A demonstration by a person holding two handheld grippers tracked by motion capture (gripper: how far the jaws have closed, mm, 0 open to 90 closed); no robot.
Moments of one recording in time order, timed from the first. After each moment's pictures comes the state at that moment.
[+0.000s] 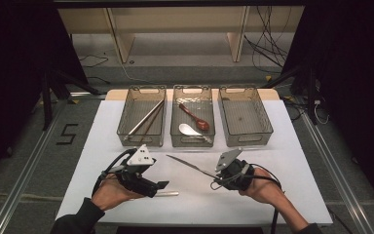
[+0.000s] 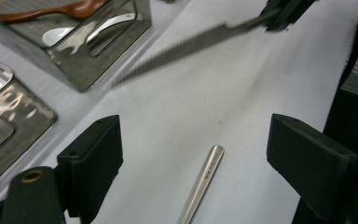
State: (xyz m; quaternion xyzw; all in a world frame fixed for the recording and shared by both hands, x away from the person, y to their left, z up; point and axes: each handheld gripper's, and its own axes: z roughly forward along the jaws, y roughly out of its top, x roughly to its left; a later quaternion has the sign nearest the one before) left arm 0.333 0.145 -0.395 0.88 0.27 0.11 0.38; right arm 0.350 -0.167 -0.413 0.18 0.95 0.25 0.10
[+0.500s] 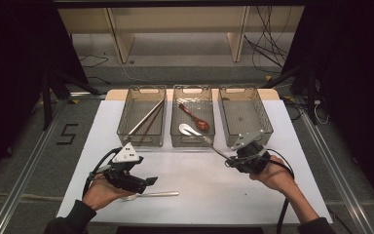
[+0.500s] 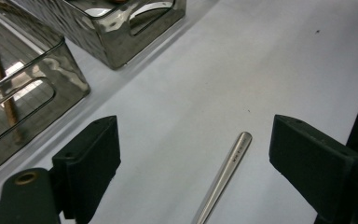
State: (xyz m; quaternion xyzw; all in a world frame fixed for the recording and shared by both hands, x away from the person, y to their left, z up) left arm 0.338 0.174 -0.404 0.86 0.31 0.12 0.39; right arm 0.378 -0.204 -0.388 0.26 0.92 0.28 0.13
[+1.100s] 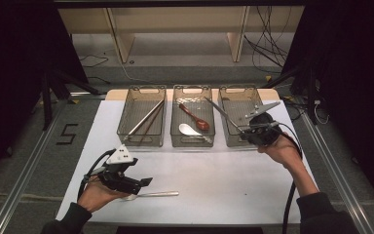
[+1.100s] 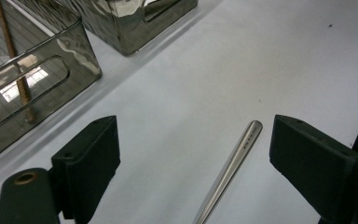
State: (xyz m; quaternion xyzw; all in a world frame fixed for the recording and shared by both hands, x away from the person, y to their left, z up) left arm 0.335 0.186 -0.411 0.85 0.32 0.12 0.39; right arm 0.437 -0.236 -0.359 0.36 0.87 0.28 0.16
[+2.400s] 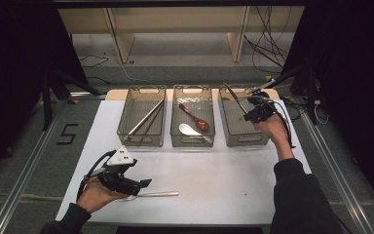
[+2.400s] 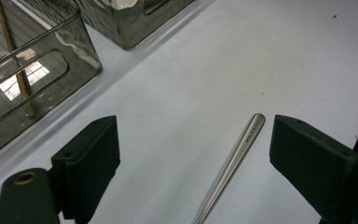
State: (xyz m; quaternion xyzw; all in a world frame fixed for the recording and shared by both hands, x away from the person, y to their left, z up) left arm 0.335 0.188 -0.412 0.86 0.32 0.12 0.38; right arm 0.532 -0.247 -0.377 0.51 0.81 0.22 0.15
